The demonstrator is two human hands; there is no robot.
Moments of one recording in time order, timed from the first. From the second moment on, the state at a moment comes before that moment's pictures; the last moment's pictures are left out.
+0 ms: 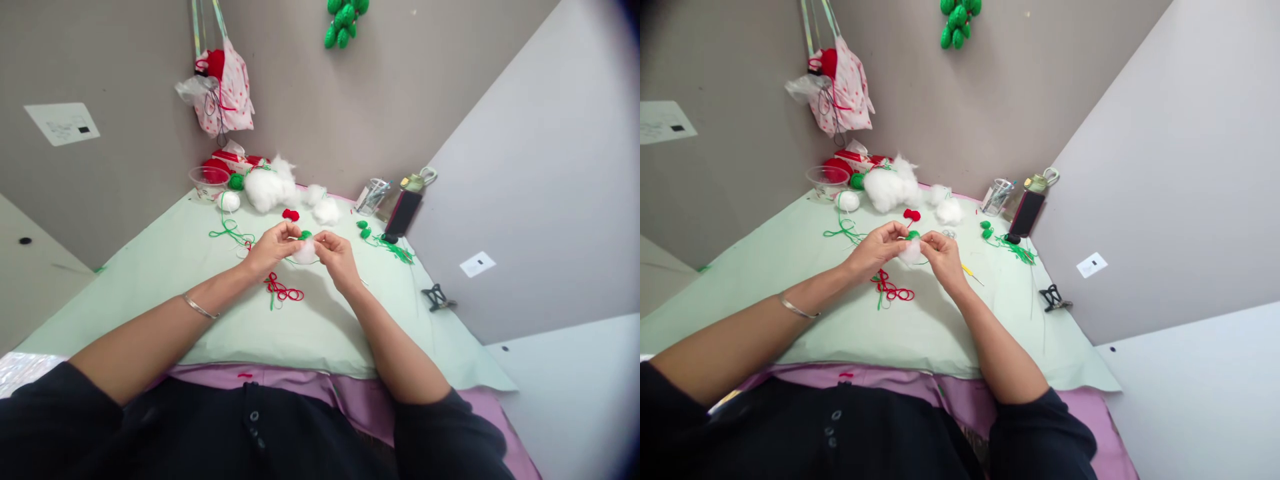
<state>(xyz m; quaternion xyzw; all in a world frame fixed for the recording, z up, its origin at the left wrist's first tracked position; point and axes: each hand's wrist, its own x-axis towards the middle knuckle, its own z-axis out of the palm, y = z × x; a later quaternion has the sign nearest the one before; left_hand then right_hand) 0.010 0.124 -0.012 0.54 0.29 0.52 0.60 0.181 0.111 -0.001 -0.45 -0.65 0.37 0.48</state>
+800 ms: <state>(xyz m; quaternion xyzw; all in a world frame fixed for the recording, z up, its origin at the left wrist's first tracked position) 0.009 0.120 -0.013 0.59 0.30 0.52 0.54 0.177 0.099 0.007 -0.49 -0.71 0.27 0.43</state>
